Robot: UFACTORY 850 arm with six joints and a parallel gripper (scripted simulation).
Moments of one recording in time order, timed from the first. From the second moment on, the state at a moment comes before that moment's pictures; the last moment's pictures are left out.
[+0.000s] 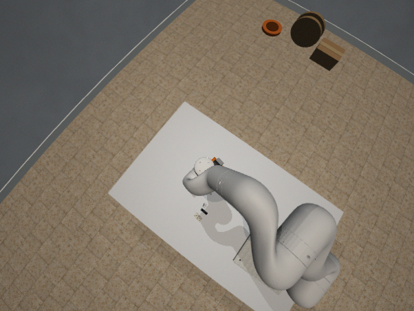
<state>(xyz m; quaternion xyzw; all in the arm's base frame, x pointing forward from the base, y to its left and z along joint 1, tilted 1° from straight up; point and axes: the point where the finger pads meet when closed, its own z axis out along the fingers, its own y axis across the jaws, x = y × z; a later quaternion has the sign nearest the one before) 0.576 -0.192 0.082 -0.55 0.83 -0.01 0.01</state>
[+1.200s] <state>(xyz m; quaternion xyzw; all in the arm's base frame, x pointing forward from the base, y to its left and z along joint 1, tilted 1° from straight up) 0.578 -0.192 0.031 -0.55 0.83 -0.01 0.01</state>
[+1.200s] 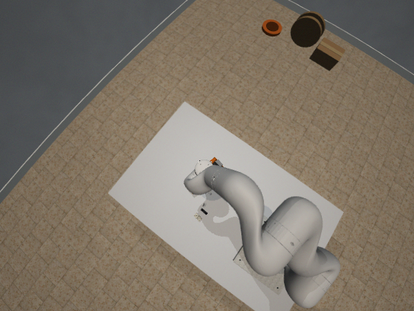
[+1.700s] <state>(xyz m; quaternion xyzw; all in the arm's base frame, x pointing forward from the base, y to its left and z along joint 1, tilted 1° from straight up) 0.578 -0.192 0.031 -0.55 0.83 -0.01 0.01</state>
